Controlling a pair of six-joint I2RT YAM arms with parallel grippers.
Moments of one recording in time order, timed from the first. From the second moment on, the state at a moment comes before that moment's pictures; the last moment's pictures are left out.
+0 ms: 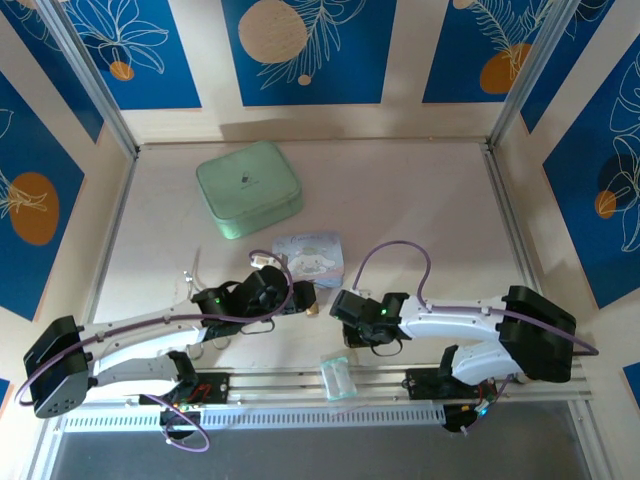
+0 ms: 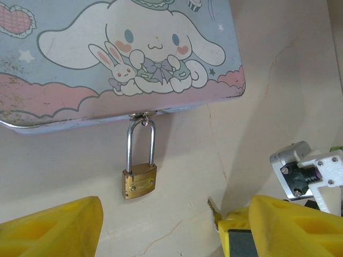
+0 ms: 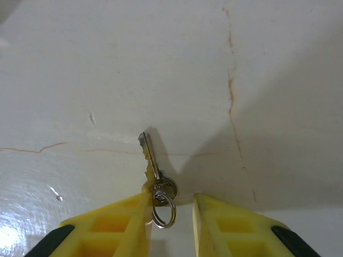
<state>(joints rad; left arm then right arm) -1.04 1.10 0.62 -0.26 -0.18 -1.02 1.14 1.33 0.61 -0.59 0.08 1.03</state>
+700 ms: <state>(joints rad) -1.04 1.18 0.62 -0.23 -0.18 -1.03 1.11 1.34 0.61 -0.57 0.06 1.01</state>
